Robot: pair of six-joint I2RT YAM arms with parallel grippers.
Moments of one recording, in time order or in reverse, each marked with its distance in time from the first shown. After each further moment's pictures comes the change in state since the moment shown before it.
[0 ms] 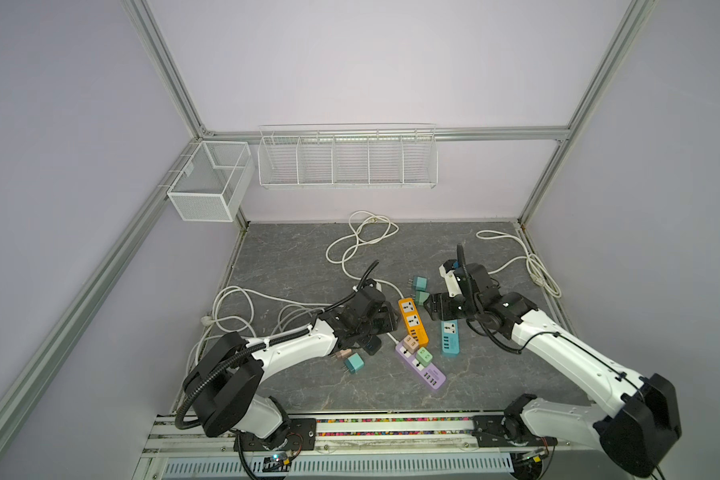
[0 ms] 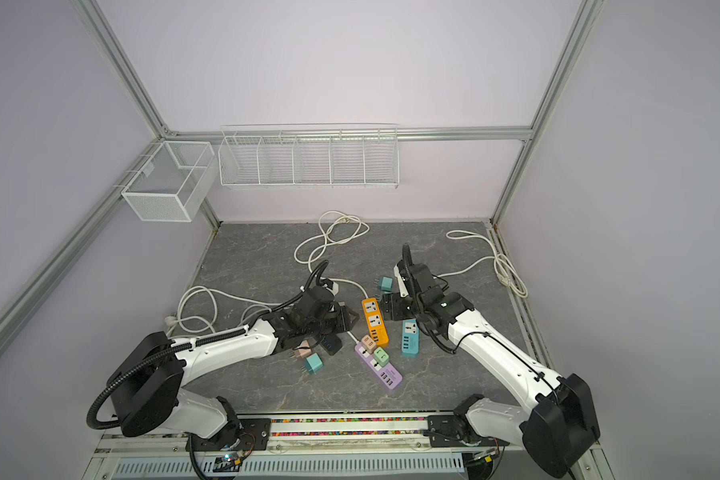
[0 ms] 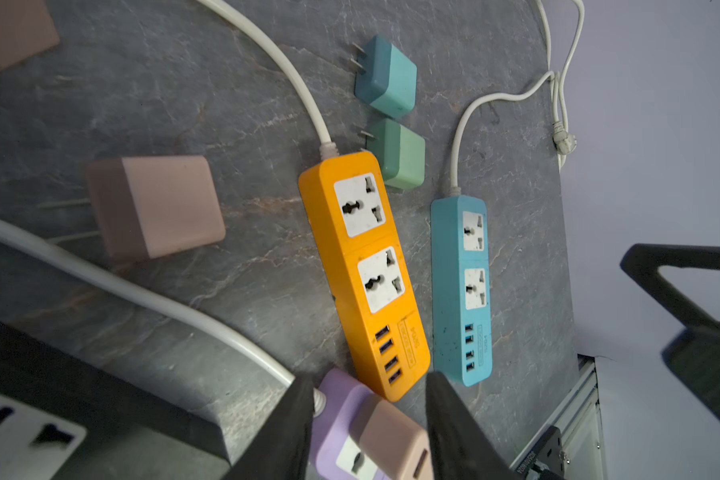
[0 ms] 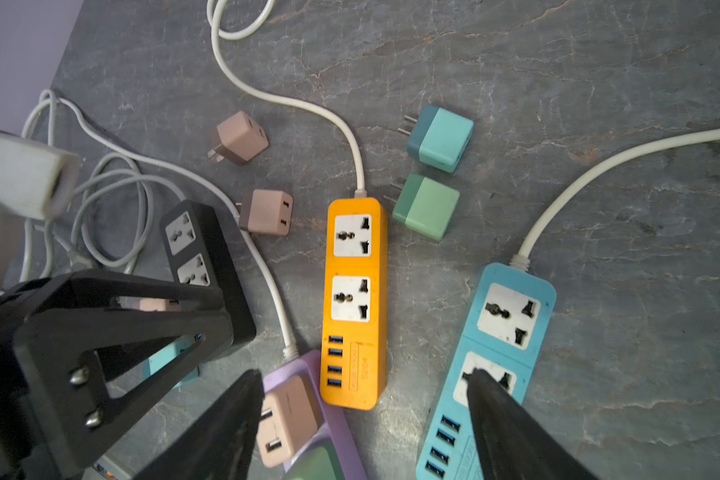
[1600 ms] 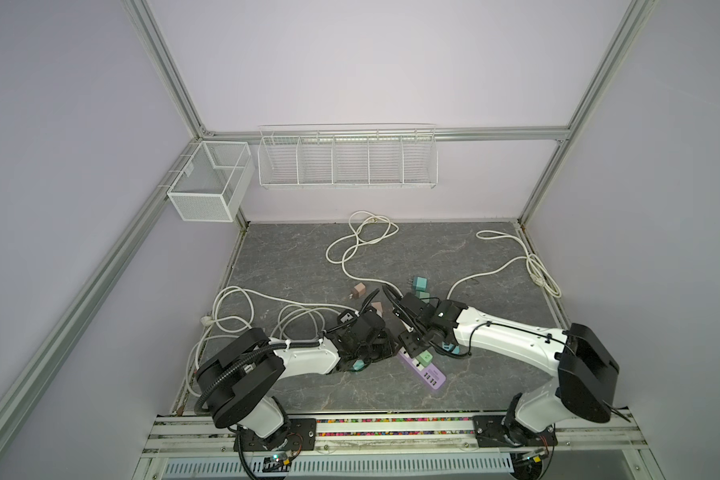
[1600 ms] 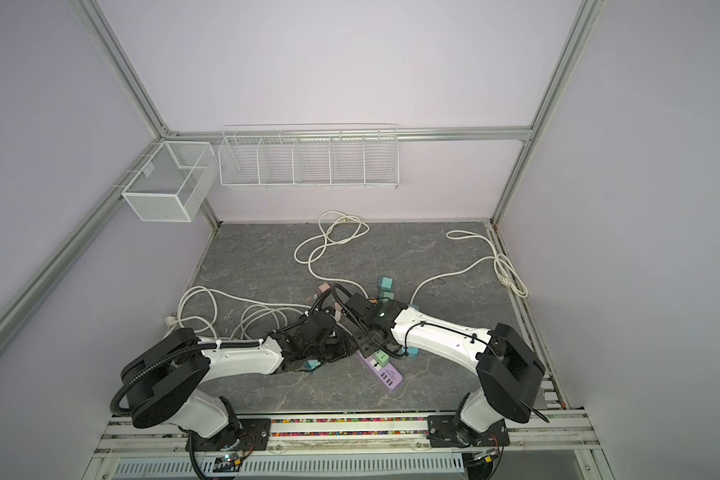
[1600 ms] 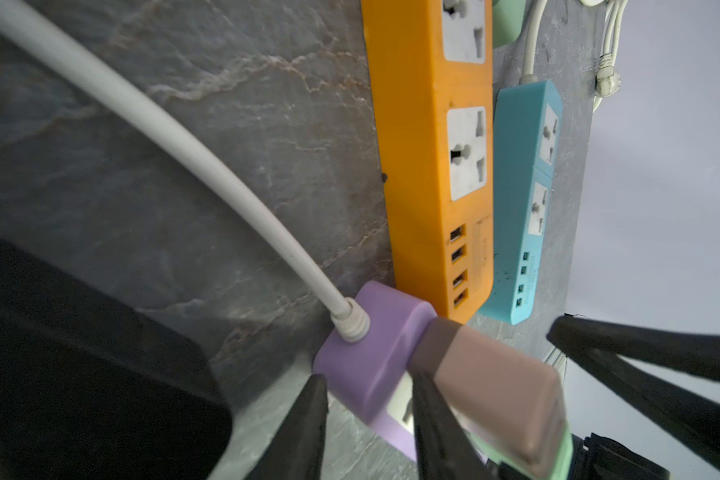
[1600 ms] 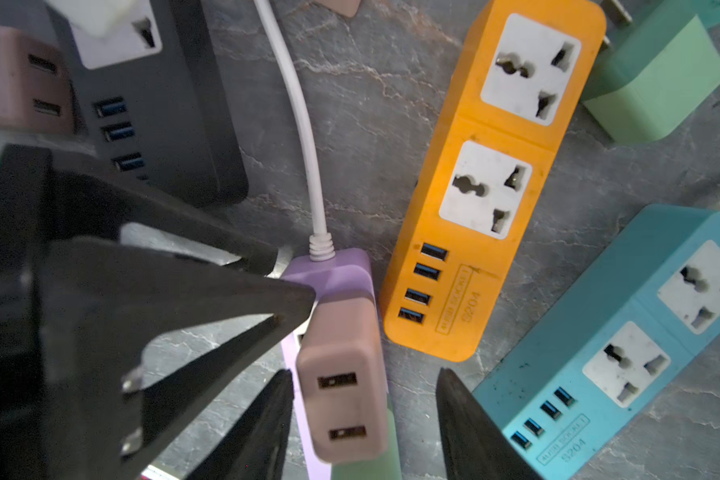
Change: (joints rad) left arm -0.064 0.080 -0.198 0.235 0.113 -0.196; right arm 0.355 0.366 0.124 -0.158 0.158 -0.041
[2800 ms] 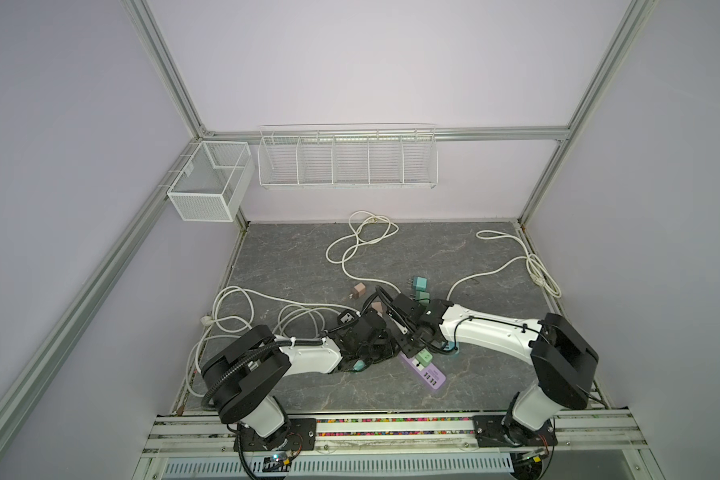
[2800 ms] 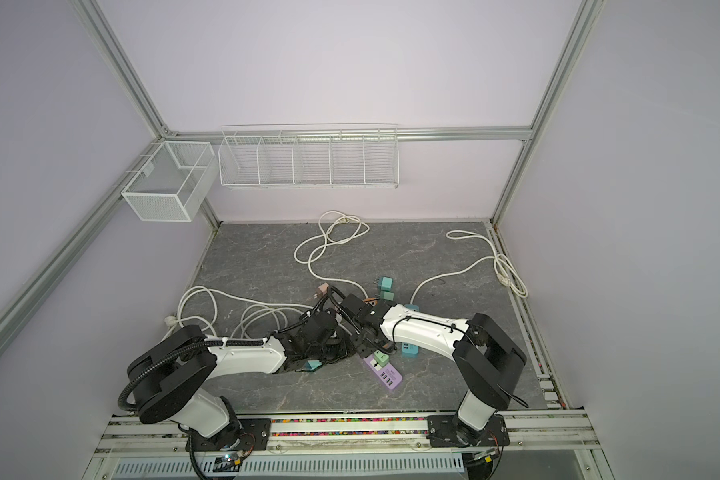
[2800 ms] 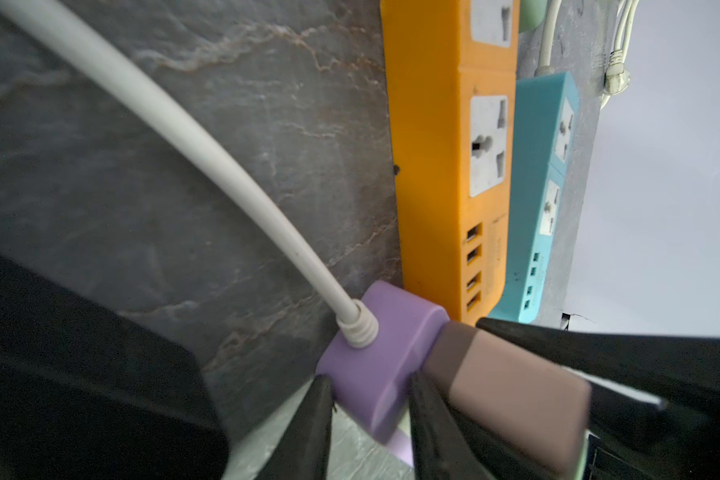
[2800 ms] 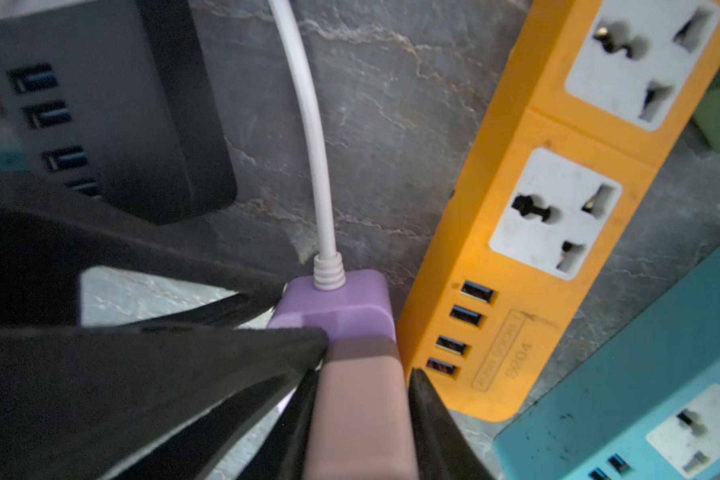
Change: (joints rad) left arm 0.000 0.036 0.003 0.017 0.019 -0.018; right arm -0.013 0.107 0.017 0.029 -0.048 -0.037
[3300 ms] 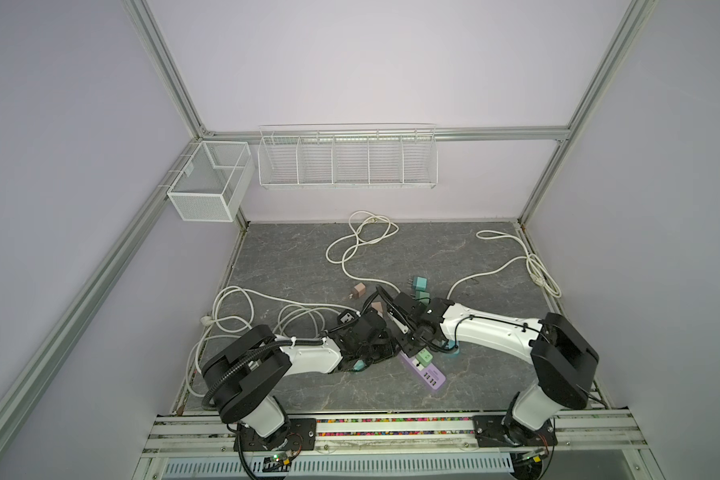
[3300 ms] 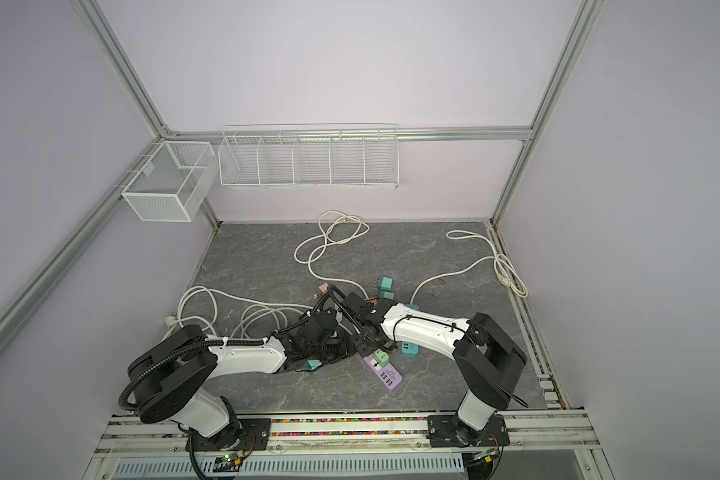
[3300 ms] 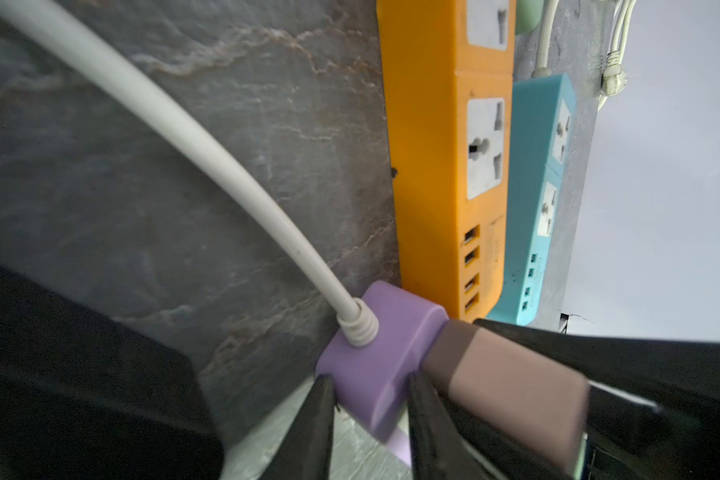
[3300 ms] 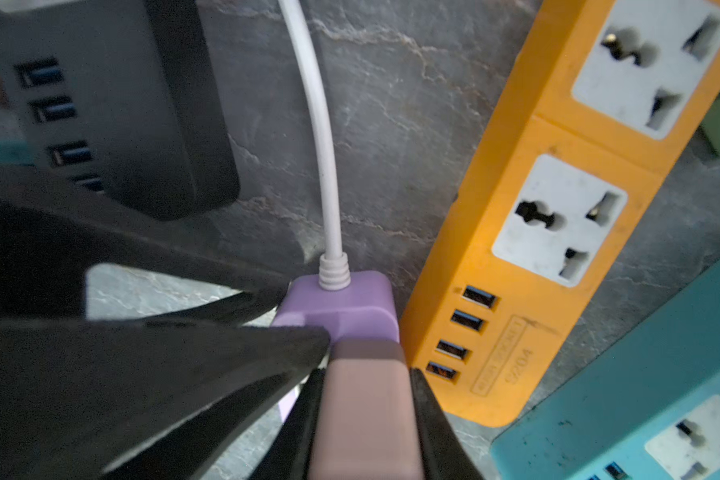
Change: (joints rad) left arm 0.000 0.003 0.000 0.008 0.000 0.000; right arm -0.011 -0.002 0.000 0.000 -0.013 -0.025
